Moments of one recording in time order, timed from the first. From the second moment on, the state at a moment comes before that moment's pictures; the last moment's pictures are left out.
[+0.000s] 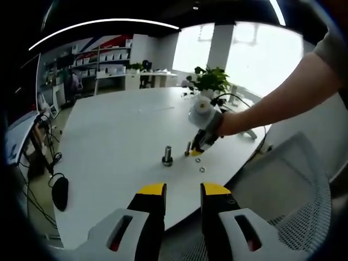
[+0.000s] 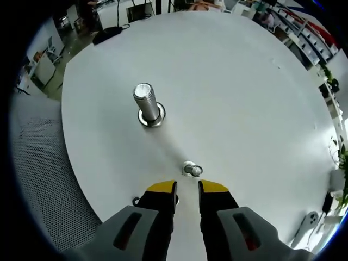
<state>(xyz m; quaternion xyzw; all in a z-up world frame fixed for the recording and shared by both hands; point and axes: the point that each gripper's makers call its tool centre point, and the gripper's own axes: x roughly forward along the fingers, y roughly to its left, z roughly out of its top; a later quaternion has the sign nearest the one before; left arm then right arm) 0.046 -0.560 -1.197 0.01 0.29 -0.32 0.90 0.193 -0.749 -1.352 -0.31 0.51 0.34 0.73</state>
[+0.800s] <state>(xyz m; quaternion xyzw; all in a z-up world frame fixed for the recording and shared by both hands) 0.043 -0.562 -1.201 0.01 0.30 -0.33 0.90 0.133 -0.738 -1.364 -0.29 0.53 0.36 0.71</state>
